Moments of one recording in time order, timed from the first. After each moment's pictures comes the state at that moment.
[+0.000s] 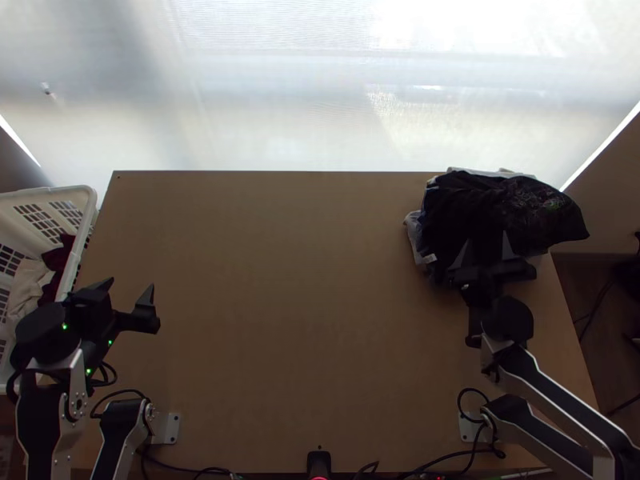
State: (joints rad) left arm 0.15 0.44 0.66 -0.60 0.13 0.22; right arm 0.39 0.98 0.27 0.84 0.58 -0.89
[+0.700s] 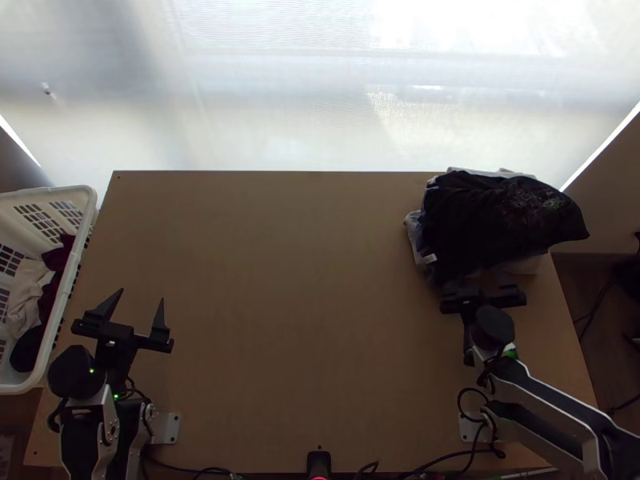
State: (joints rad) left arm 0.13 0.06 0.28 -0.36 0.13 0.40; right arm 0.37 1.08 0.10 0.80 0.64 -0.57
